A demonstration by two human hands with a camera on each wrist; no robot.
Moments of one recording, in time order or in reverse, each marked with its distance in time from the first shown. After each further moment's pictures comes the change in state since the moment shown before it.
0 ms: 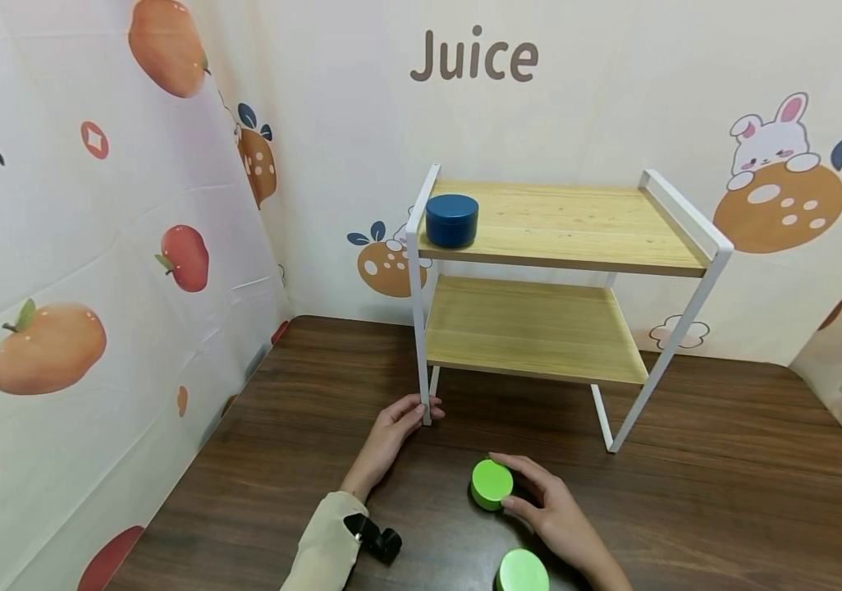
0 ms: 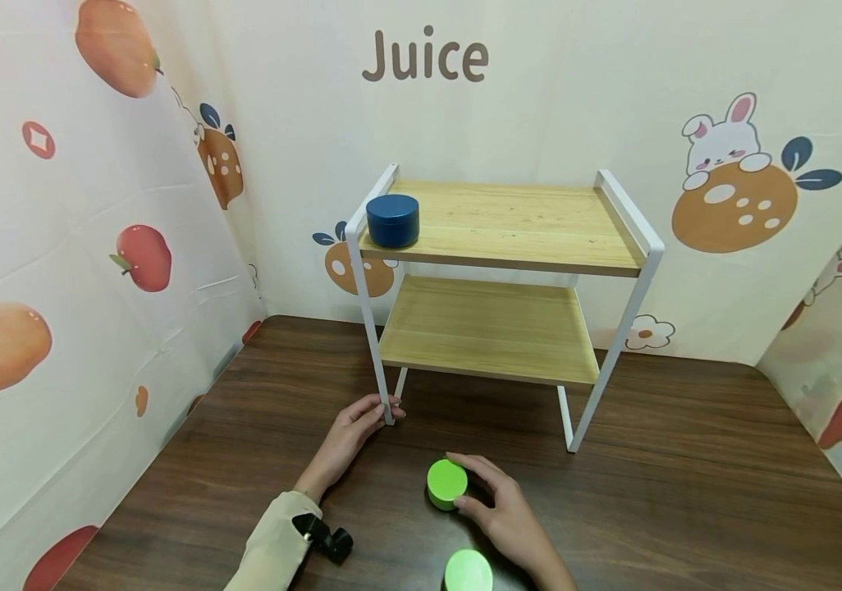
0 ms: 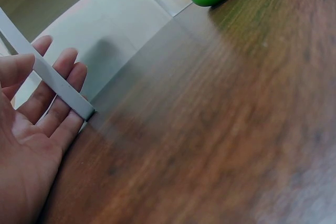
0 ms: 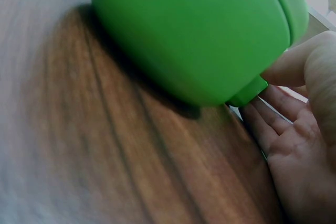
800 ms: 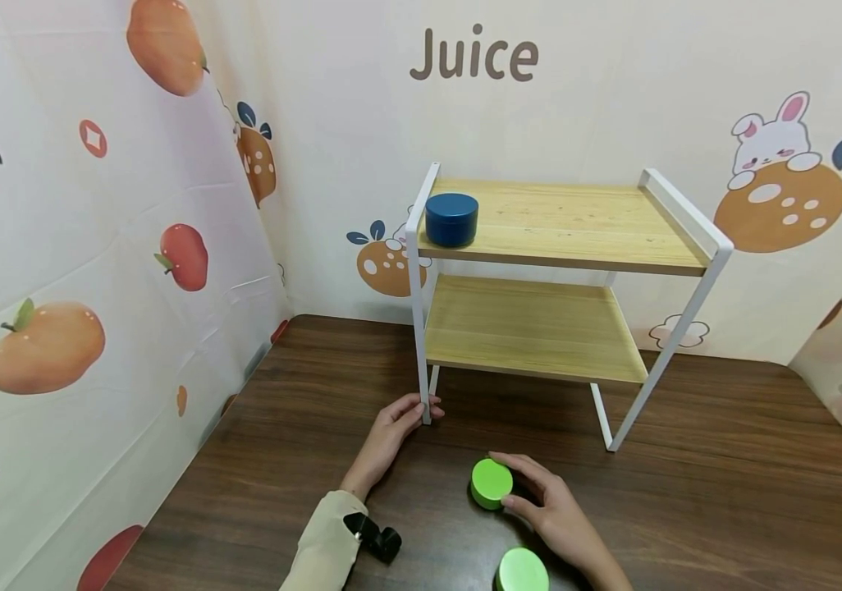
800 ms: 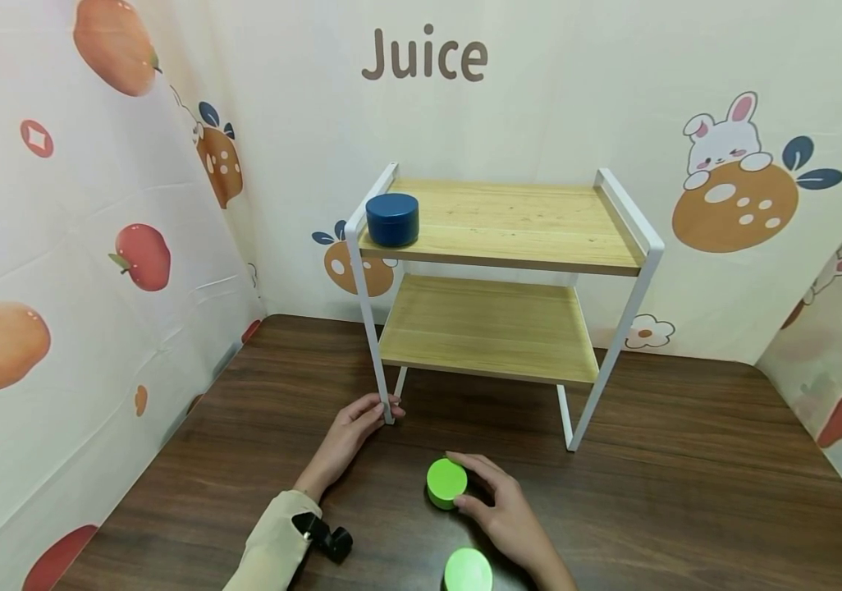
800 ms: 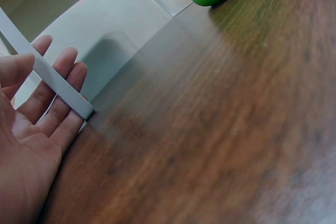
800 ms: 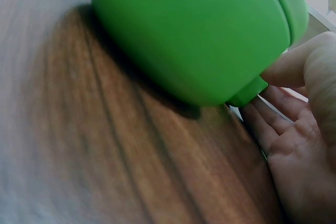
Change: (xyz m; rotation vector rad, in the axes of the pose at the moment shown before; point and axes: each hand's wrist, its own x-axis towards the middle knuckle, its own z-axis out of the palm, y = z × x) left_hand 0.001 -0.001 0.000 0.000 -0.002 0.006; right_hand 0.000 0.003 -0.001 0.002 0.007 0.008
